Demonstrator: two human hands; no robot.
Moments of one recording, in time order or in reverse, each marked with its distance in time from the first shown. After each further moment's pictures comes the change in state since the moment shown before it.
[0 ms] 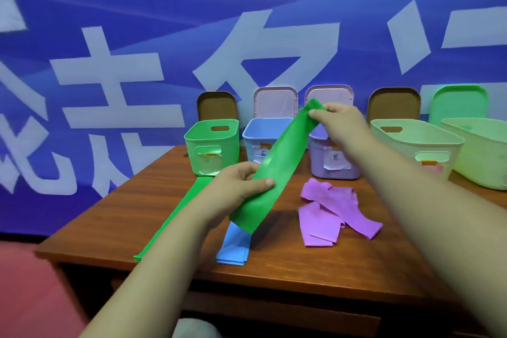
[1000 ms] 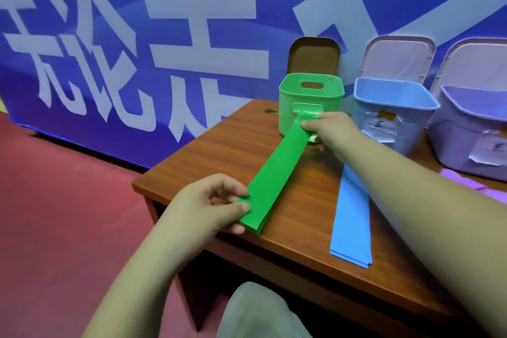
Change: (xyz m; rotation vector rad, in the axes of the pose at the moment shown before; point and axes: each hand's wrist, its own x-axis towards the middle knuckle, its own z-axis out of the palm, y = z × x) left_hand -0.154 -0.069 -0.144 -0.006 0.516 -0.174; right_hand -0.012 0.035 0.278 -0.001 -0.428 0.228
